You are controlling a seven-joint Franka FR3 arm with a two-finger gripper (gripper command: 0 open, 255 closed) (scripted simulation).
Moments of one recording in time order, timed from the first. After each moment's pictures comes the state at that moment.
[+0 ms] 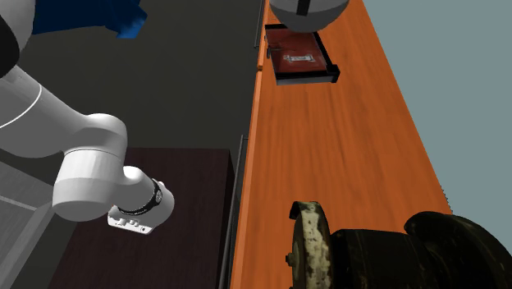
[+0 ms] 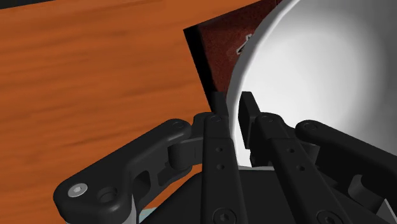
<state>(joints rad) 0.19 -0.09 0.20 -1.43 0.14 1.41 0.63</state>
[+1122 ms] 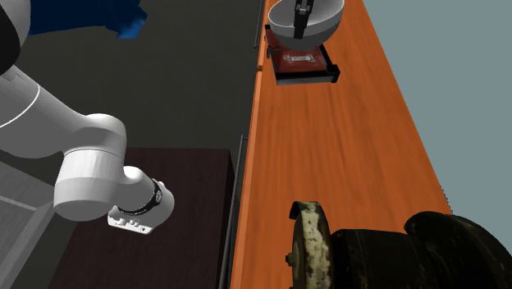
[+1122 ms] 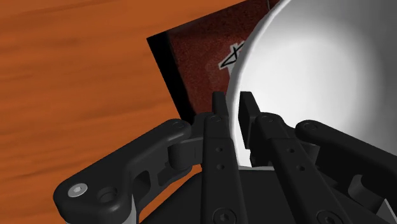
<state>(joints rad) 0.22 -0.10 0.24 -1.63 0.14 1.60 0.66</state>
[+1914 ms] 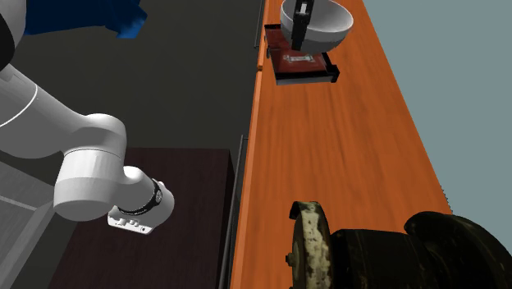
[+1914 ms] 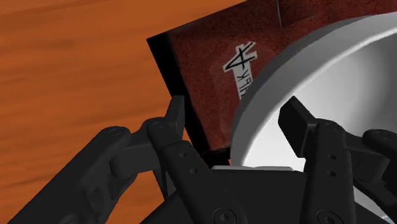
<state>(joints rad) 0.22 -0.12 0.23 -1.69 0.15 1.65 0.66</state>
